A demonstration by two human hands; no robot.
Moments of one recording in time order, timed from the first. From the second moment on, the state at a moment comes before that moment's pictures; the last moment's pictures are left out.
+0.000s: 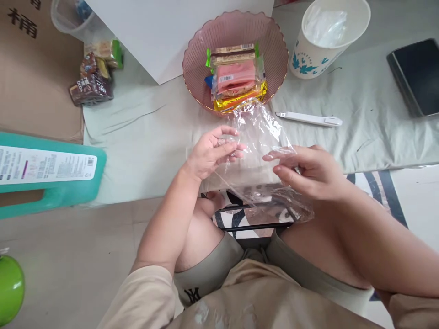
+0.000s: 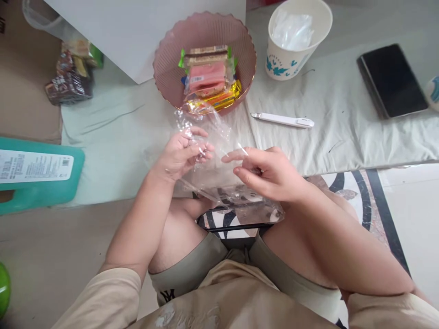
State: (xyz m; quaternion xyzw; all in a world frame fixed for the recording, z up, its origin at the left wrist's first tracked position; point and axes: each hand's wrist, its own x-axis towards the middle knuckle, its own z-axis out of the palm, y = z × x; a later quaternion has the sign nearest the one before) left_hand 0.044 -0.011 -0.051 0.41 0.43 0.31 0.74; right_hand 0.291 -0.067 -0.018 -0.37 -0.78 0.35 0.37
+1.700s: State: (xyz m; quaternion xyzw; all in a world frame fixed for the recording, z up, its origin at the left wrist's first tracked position) left_hand 0.025 -0.013 -0.057 0.52 0.45 0.48 0.54; right_hand 0.273 -0.040 -0.057 -0.49 -0.56 0.58 0.33
